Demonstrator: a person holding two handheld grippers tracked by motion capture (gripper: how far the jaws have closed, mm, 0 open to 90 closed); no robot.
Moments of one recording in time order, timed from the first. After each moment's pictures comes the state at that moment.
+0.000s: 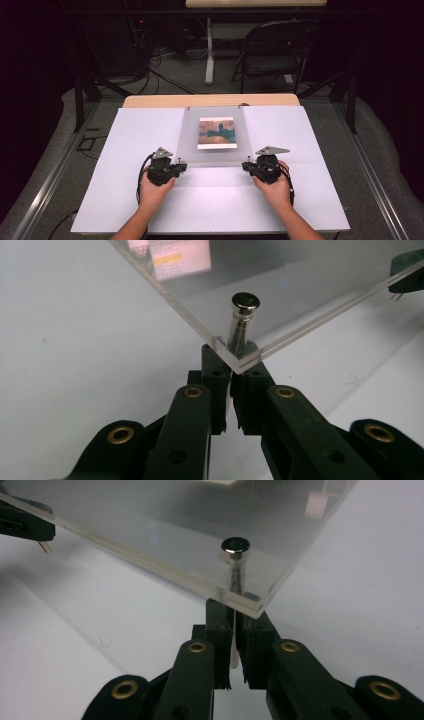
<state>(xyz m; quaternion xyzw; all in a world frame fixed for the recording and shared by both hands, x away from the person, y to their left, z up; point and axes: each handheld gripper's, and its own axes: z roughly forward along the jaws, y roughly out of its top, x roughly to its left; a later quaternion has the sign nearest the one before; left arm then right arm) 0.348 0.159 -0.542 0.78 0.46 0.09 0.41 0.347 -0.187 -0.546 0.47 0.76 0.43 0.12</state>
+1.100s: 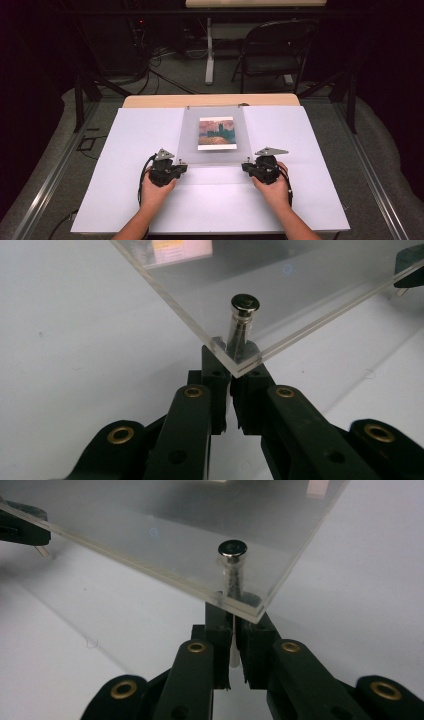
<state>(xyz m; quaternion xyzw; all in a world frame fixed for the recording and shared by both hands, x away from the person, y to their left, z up) 0.350 0.157 -0.551 0.79 0.46 0.09 0.40 0.349 -0.186 -0.555 0.48 0.76 0.43 0.12</state>
